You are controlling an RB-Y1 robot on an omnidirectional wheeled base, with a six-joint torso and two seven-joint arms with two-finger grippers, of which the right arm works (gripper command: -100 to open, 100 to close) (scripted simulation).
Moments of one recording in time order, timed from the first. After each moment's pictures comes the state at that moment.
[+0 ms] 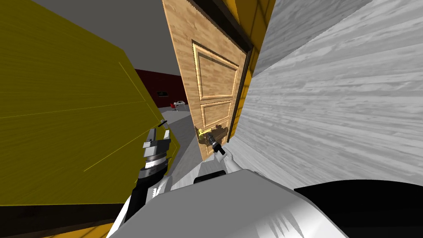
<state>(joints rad) -0.15 -0.07 0.38 -1.16 -0.02 -0.31 -0.10</state>
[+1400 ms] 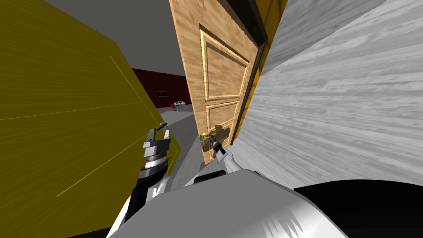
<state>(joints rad) -0.16 -0.06 0.35 -1.12 -0.02 -0.32 -0.09</state>
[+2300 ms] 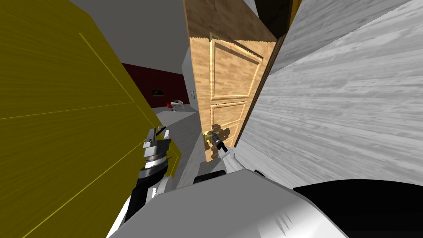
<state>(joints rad) -0.18 -0.07 0.26 -1.10 -0.03 -0.32 -0.07</state>
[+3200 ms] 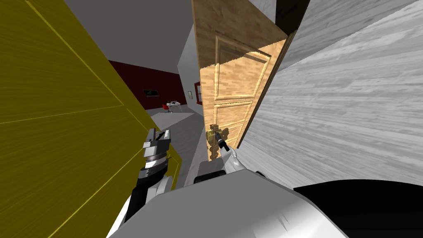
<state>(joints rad) -0.18 -0.06 0.16 -1.10 -0.04 -0.31 -0.04</state>
